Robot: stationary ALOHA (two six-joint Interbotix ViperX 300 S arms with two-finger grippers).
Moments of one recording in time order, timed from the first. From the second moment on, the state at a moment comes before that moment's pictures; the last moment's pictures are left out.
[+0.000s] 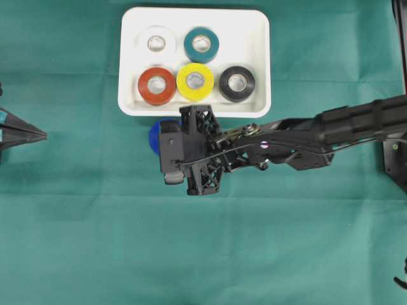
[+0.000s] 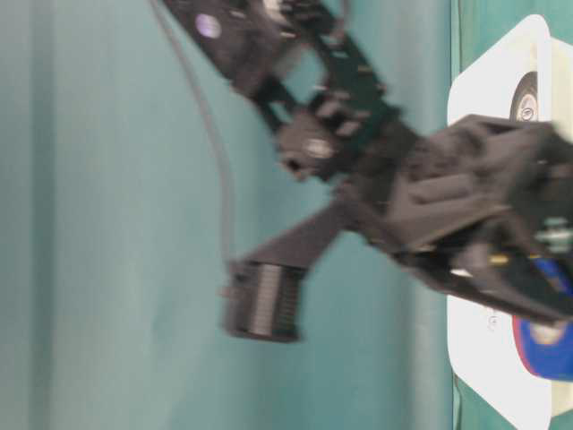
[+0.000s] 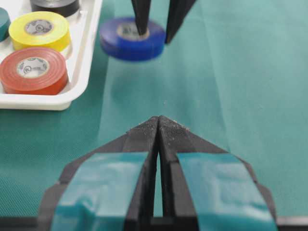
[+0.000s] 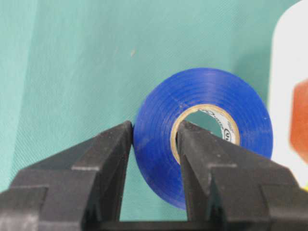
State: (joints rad) left arm -0.04 -1.37 1.55 -0.02 0.02 -0.03; right arm 0.07 0.28 0.35 -0.61 0.22 0.63
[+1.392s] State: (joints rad) left arm -0.04 -1.37 1.55 -0.02 0.02 -0.03; right arm -0.25 0.26 0.32 -0.61 0.26 0.63
